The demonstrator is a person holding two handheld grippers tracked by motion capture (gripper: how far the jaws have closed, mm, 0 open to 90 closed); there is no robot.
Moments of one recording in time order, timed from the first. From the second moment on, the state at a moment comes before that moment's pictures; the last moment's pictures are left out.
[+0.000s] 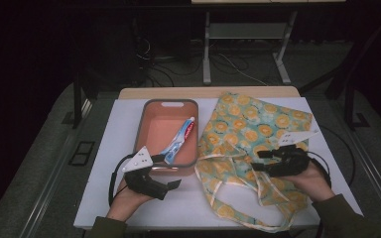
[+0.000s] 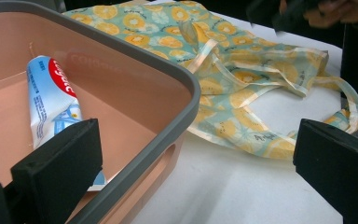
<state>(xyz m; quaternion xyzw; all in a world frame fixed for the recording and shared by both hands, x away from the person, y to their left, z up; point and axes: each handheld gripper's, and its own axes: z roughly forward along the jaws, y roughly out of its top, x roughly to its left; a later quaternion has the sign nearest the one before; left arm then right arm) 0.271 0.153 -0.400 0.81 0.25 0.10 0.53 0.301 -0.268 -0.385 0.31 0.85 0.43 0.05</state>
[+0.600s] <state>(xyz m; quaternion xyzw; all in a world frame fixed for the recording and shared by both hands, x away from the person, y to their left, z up) 0.271 0.151 -0.400 0.81 0.25 0.10 0.52 0.309 -0.237 -0.441 0.28 0.90 0.33 0.04</state>
